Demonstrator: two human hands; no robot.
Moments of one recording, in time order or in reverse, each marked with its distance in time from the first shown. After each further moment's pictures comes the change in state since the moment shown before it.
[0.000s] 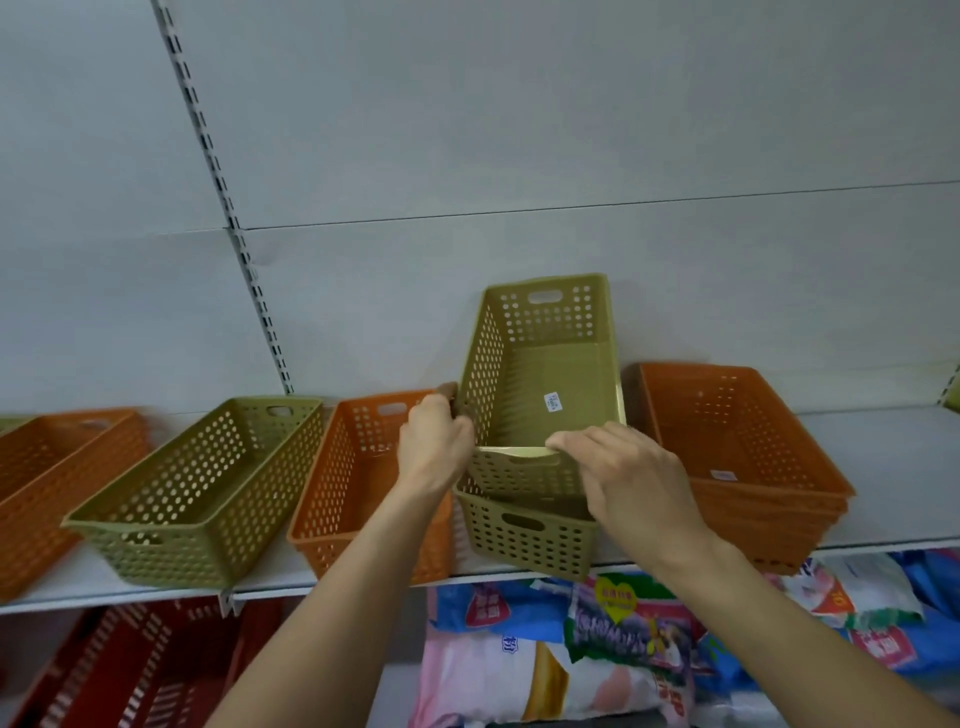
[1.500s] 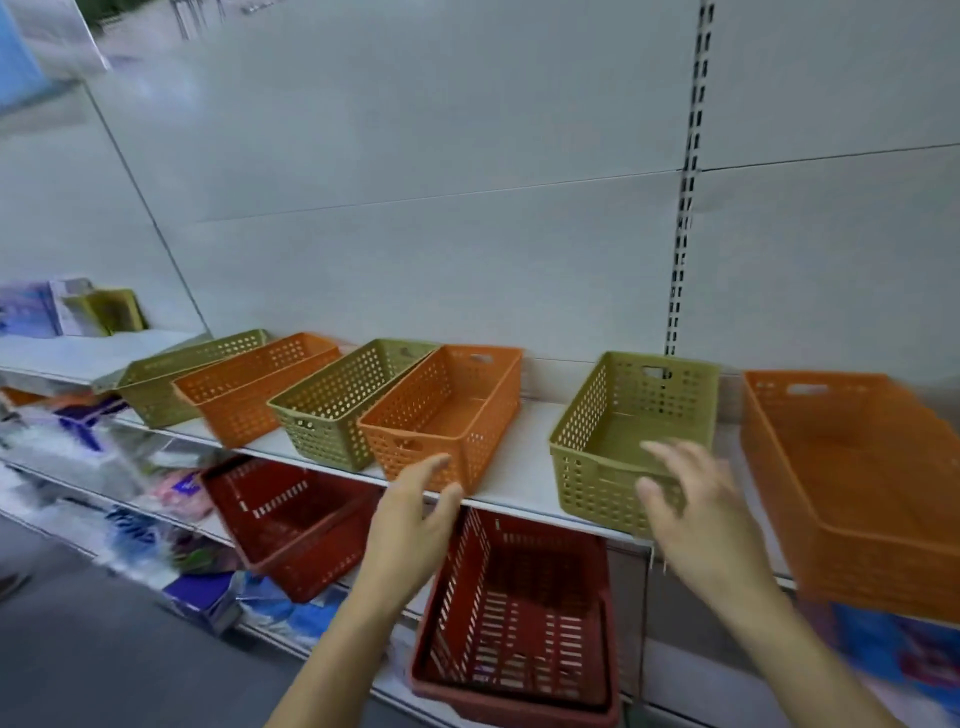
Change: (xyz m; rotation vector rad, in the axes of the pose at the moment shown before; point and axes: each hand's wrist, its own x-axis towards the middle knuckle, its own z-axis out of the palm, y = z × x) left_hand -0.091 -0.350 -0.369 0.172 0.237 -0.107; right_hand 0.083 -0.373 0.178 0.541 -0.247 0.363
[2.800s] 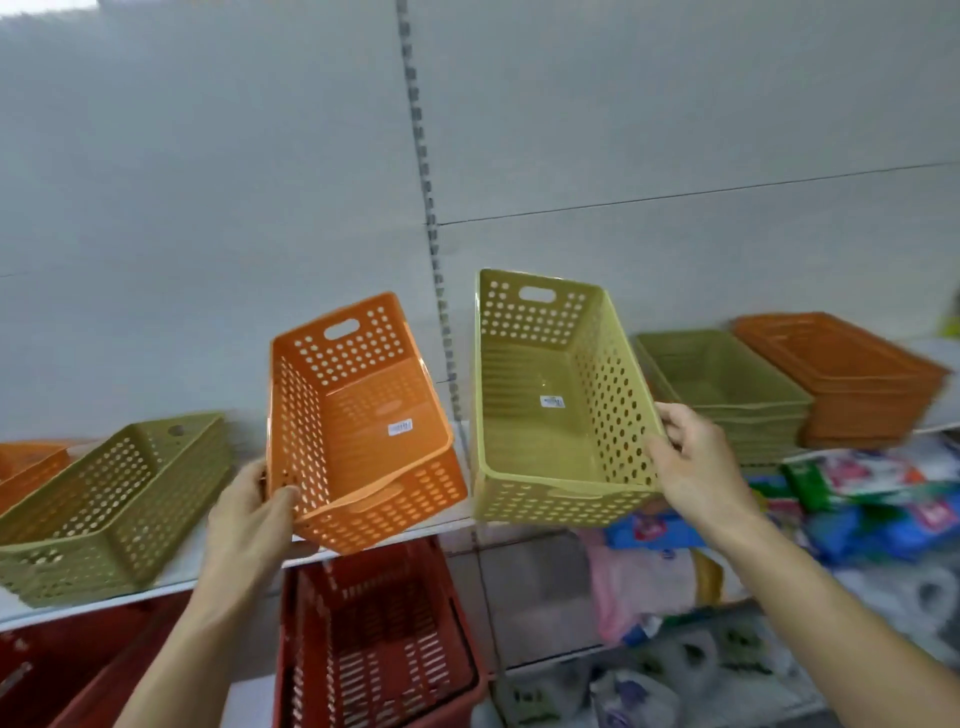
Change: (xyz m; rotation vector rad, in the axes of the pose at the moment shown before) left_hand 0.015 0.064 -0.032 -0.455 -0.163 -0.114; right_hand -0.087 0.012 -0.141 0.283 0.432 0.346
